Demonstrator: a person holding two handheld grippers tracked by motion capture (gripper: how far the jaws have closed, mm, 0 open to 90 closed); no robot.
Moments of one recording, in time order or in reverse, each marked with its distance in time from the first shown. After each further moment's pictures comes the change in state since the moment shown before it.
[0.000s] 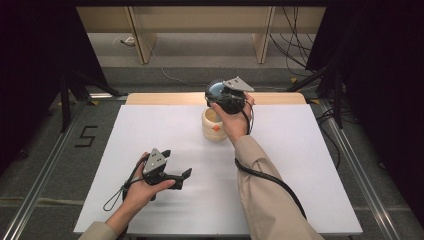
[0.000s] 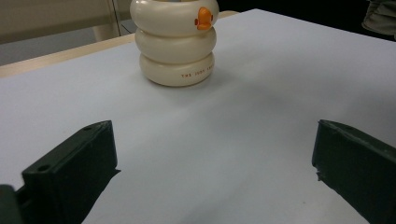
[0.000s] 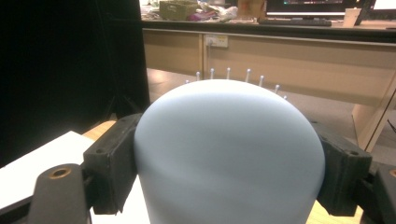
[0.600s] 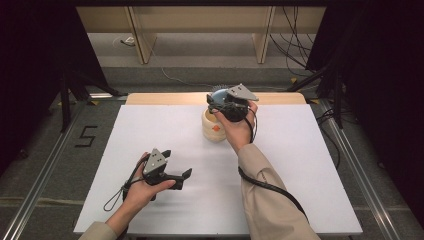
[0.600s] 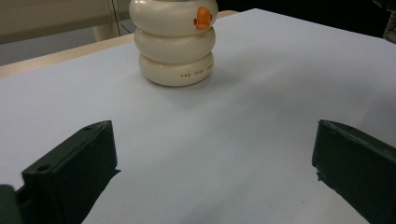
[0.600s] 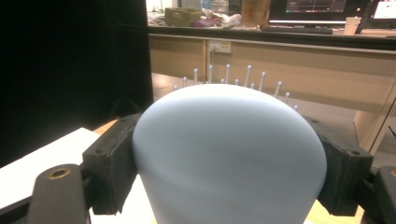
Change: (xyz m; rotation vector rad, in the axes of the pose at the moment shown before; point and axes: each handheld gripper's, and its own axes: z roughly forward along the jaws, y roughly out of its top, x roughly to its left) left arm -0.001 0.000 0.000 0.003 0.000 0.003; right arm 0.005 -0.009 -0.025 -0.026 0.015 -0.011
